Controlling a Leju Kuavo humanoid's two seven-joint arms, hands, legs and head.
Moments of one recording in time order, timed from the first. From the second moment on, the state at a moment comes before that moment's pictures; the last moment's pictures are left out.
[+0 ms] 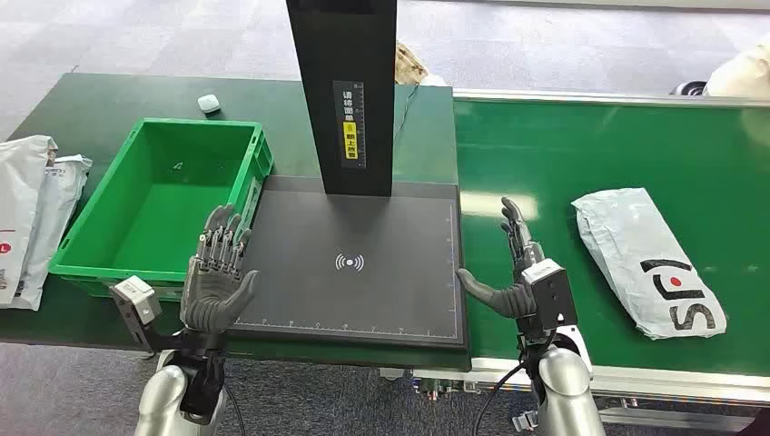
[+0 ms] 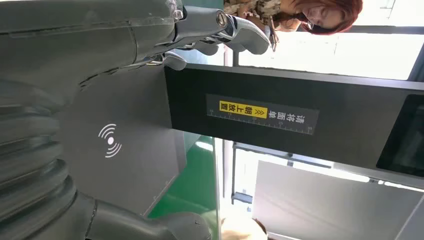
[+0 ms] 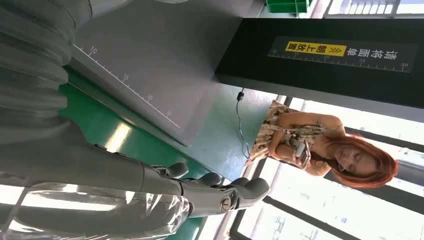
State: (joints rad) left arm -0.05 -0.20 -0.18 -1.34 -0.08 -0.26 -0.48; right arm -0.15 0.10 0.13 -1.37 0.28 0.10 -0.47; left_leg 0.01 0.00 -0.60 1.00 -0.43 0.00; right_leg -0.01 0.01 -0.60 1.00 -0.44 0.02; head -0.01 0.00
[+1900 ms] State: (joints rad) left arm -0.03 -0.19 -0.18 -1.35 -0.07 -0.27 -0.46; right arm -0.62 -0.40 0.07 -0.55 0.68 0.11 0.02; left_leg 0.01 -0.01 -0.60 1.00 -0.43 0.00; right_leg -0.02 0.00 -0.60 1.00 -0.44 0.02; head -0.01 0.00
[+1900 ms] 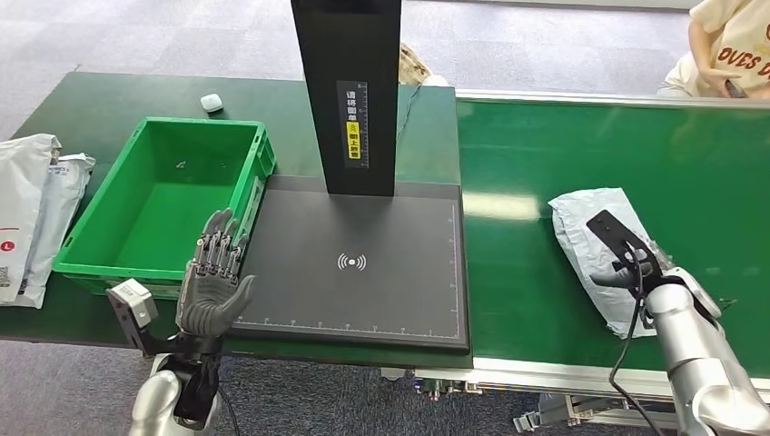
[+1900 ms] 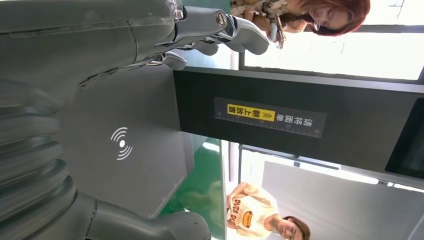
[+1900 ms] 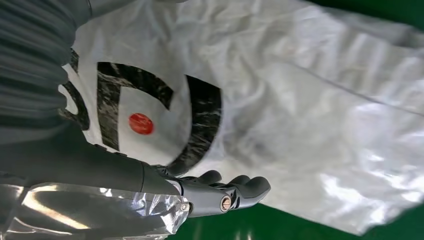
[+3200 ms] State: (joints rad) left arm -0.04 -0.18 -0.20 -1.33 -0.05 -0.25 -0.47; right arm -0.69 -0.42 0.16 -0.37 0.74 0.15 0.09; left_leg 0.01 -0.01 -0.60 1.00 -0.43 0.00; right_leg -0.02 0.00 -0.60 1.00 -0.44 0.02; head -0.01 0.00
